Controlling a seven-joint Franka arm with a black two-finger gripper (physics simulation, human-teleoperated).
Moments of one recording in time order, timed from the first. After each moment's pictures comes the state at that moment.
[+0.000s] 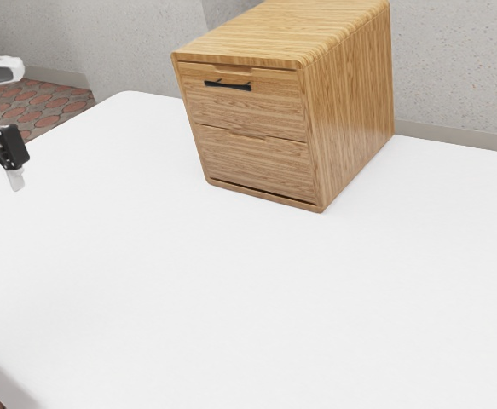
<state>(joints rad) 0.69 0.09 -0.11 -1.22 0.09 1.15 0.31</state>
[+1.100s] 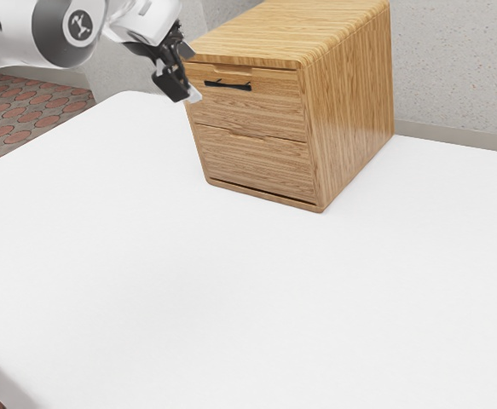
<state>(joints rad) 0.40 0.23 -0.30 -1.12 0.09 1.96 1.02</state>
